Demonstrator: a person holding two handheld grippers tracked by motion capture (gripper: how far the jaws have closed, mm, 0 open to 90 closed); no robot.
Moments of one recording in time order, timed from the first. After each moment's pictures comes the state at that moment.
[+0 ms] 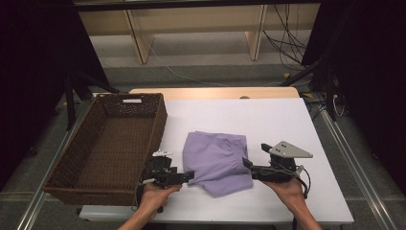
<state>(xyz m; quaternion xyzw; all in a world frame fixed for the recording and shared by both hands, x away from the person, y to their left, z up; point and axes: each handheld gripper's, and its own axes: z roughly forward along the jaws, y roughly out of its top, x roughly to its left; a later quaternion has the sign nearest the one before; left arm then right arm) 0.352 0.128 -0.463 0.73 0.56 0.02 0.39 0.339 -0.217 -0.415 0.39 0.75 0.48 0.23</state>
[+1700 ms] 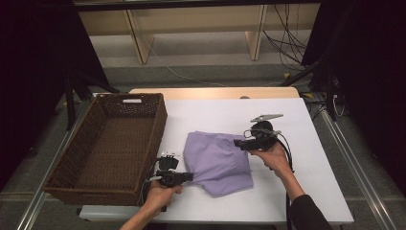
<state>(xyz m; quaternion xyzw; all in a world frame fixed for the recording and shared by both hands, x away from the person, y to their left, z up) 0.364 0.118 -0.484 0.76 0.54 -0.02 0.36 0.455 -0.200 -0.437 0.45 0.80 0.38 0.12</state>
